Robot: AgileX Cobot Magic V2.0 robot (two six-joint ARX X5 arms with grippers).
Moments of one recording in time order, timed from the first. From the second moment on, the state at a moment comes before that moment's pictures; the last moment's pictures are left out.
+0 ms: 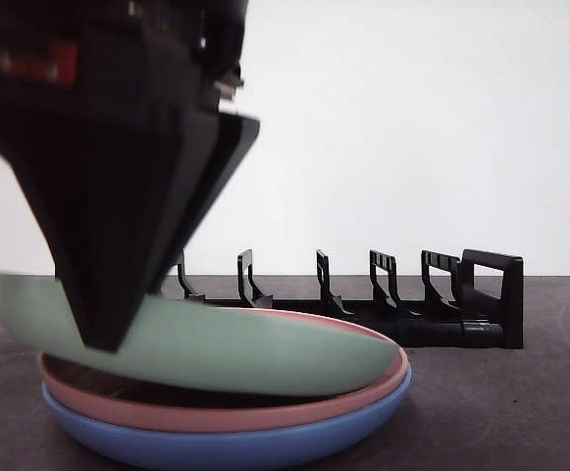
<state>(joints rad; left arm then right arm) -0.55 0.57 1.10 -1.18 -0.26 -0.40 1.37 1.70 1.27 -0.84 0.19 -0.02</state>
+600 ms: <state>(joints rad) -0.55 0.57 1.10 -1.20 -0.26 -0.39 1.30 1.71 1.27 -0.83 0.18 -0.02</state>
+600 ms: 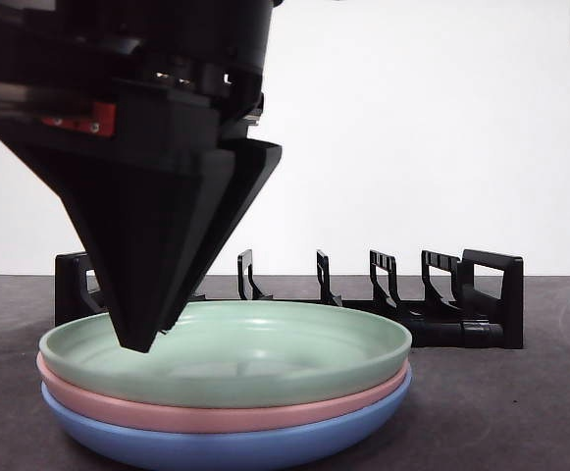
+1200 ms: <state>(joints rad) -0.55 0.57 1.10 -1.19 -0.26 -0.38 1.21 1.53 1.28 -0.79 0.12 -0.01</state>
